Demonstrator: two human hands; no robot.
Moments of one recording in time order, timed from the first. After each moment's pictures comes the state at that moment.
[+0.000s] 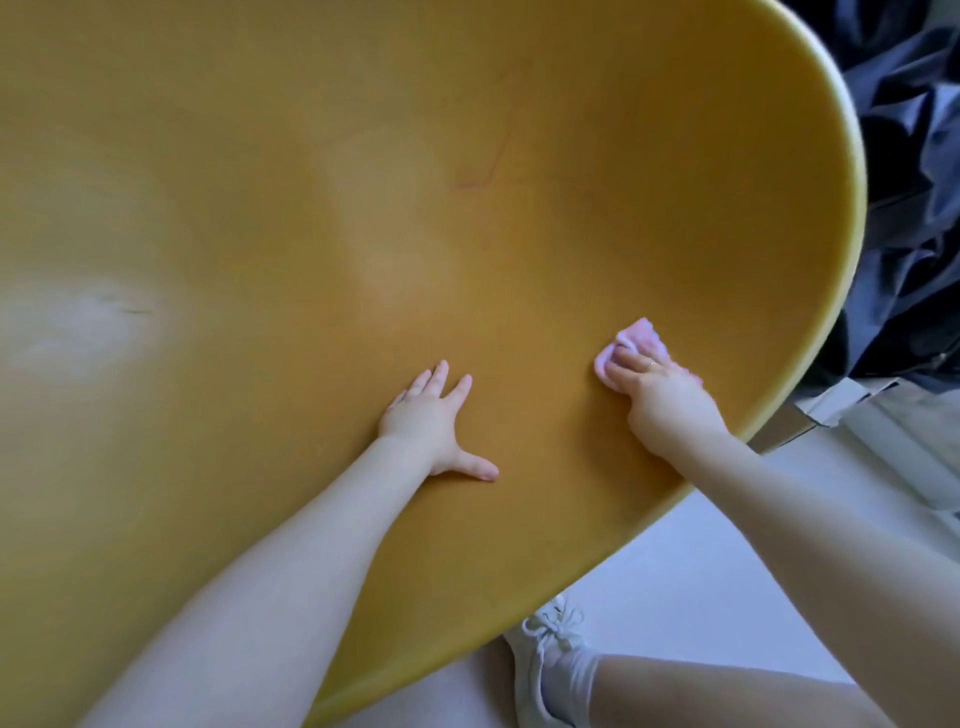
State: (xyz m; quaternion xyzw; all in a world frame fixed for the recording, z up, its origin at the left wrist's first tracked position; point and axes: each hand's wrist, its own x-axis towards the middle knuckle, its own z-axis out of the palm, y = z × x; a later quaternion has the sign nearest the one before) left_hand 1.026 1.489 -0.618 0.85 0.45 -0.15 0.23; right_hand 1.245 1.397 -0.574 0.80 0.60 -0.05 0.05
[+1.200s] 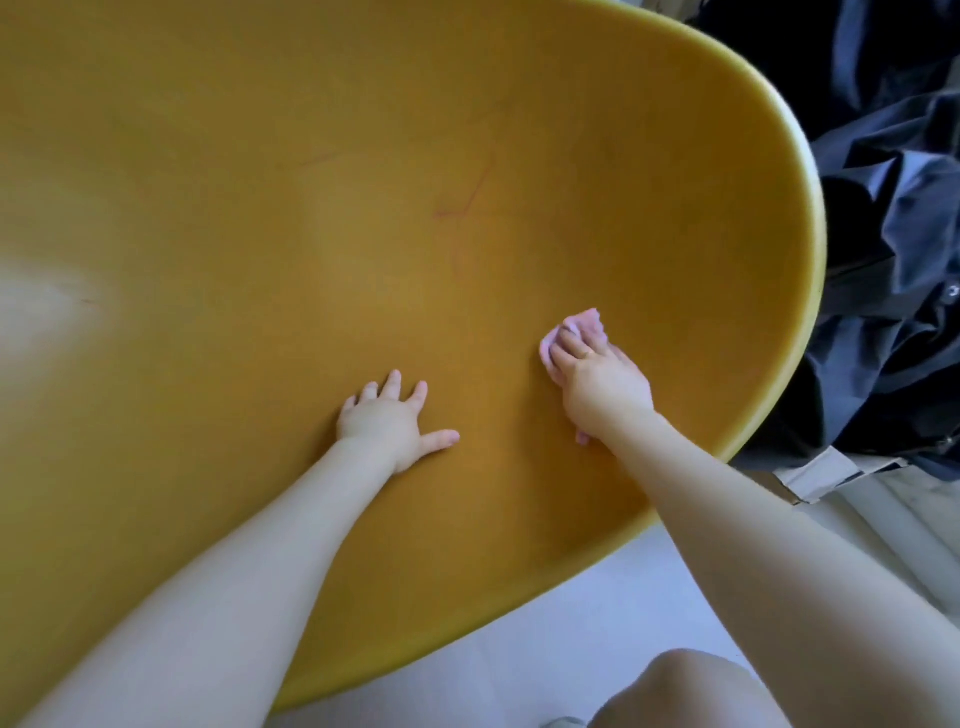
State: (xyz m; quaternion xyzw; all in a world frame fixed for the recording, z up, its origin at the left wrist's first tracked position) left_hand 1.072 1.488 -0.604 0.78 0.56 -0.18 0.19; right_hand 1.298 1.467 -0.591 0.73 0.68 0.01 0.09
